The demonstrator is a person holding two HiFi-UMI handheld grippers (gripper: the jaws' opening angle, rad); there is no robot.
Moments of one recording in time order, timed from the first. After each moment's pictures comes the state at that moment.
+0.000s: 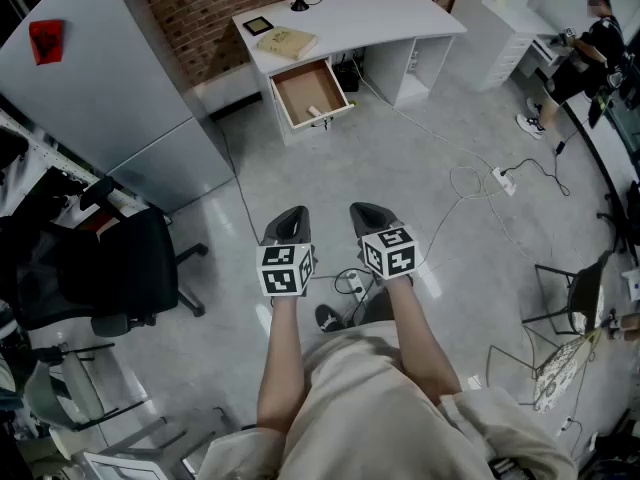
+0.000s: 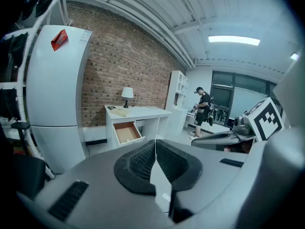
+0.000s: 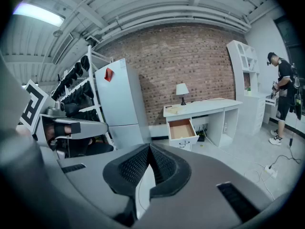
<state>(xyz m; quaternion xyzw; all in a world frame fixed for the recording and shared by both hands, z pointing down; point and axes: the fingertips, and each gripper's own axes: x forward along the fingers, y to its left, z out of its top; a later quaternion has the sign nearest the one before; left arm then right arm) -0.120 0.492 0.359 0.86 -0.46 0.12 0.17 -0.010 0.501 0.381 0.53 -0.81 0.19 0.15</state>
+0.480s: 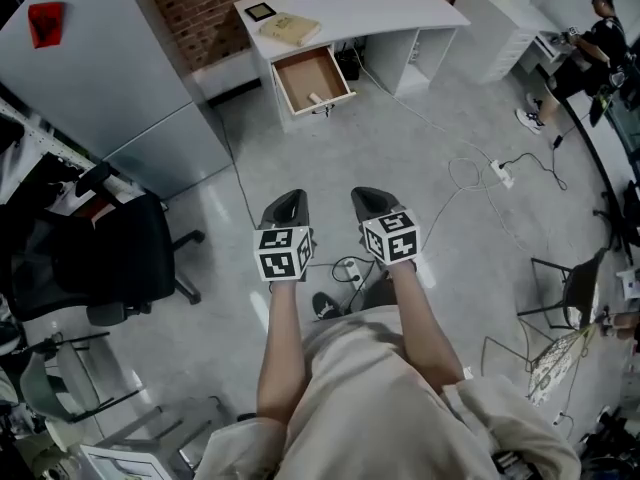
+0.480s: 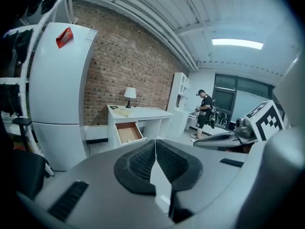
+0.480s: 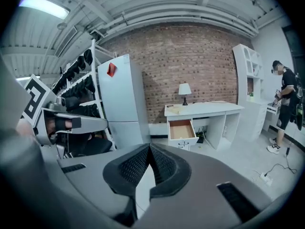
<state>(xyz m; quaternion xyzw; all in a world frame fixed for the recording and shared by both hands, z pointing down) -0.141 0.482 0.356 0.86 -0.47 0.10 0.18 -0.025 0.494 0.377 0.52 -0.82 0.18 0.17</state>
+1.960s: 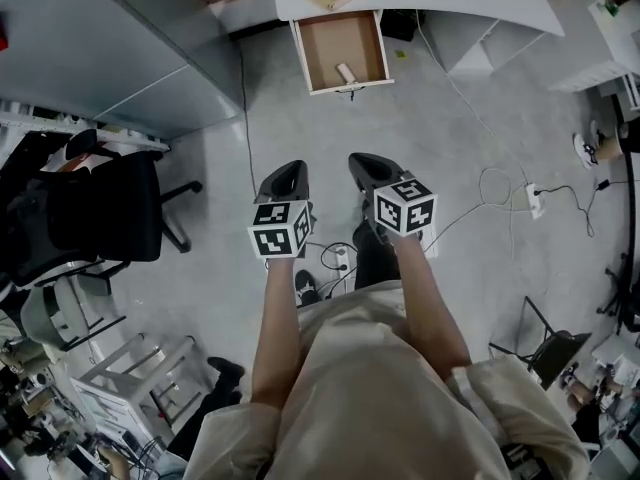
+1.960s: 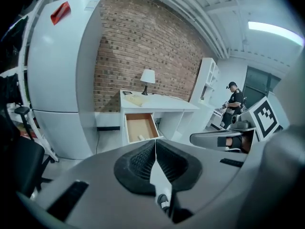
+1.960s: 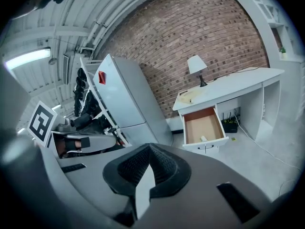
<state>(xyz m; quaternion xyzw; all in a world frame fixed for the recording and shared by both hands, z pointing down) -0.063 0.233 0.439 0.77 -0.55 0.16 0.27 0.035 0.214 0.449 0.35 -0.88 0.30 0.13</state>
